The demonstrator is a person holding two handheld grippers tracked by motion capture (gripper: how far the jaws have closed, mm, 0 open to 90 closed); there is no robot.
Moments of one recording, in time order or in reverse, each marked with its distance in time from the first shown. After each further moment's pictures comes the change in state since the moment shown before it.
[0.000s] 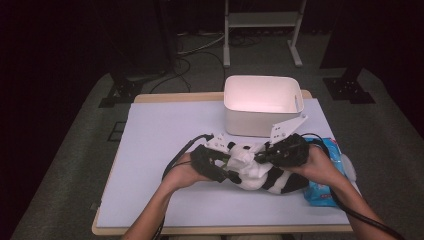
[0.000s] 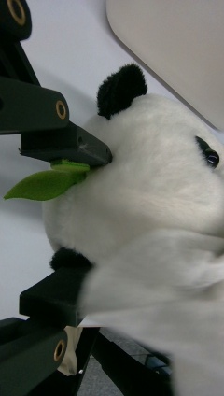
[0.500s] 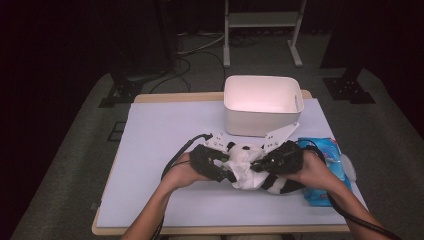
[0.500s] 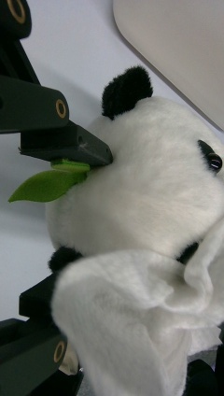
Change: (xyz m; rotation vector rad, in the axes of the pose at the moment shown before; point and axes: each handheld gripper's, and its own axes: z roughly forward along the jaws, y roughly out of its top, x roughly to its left) left arm 0.003 -0.005 0.002 0.005 0.001 -0.033; right arm 0.012 -0.006 0.011 0.042 0.046 -0.023
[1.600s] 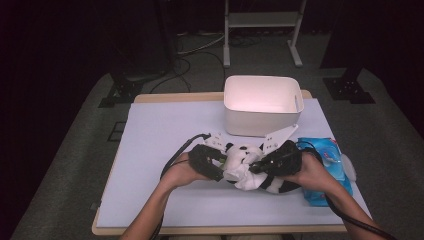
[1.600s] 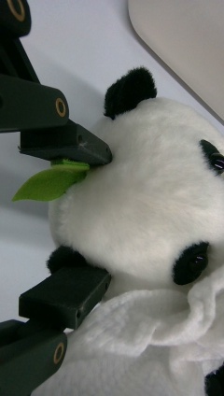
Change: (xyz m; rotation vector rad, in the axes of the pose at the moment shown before) left arm 0.007 -0.005 0.003 0.022 -0.005 -0.027; right arm 0.000 0.001 0.006 -0.017 0.014 0.002
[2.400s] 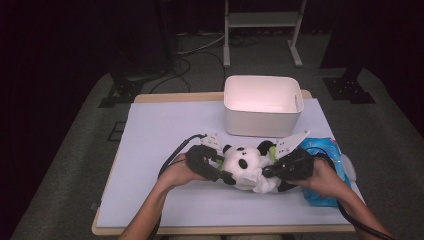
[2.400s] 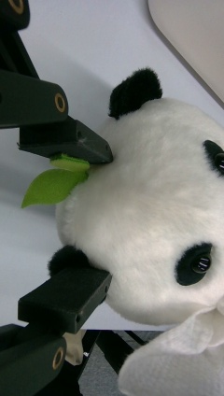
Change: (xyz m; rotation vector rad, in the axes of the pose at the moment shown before) left arm 0.010 -0.011 -0.001 0.008 -0.035 -0.044; right arm -0.003 -0.036 -0.006 0.044 -0.022 0.055
